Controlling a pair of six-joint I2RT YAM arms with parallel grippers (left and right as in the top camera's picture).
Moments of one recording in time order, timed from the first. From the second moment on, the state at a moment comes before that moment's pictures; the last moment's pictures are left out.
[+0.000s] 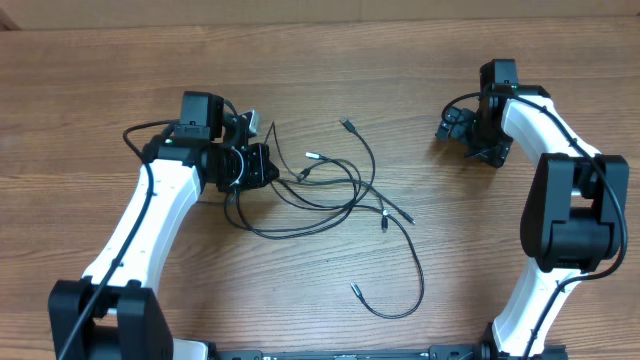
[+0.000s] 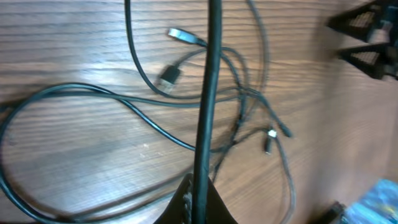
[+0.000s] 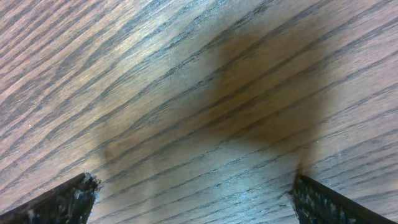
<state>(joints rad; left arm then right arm) -0.12 1.58 1.16 -0.80 0.55 -0.26 -0.05 2.10 1.49 -0.78 -0.06 0.46</state>
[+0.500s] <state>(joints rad) -0.12 1.57 0.97 -0.95 0.27 -0.26 -0.05 2.10 1.49 -0.78 -0.06 0.46</state>
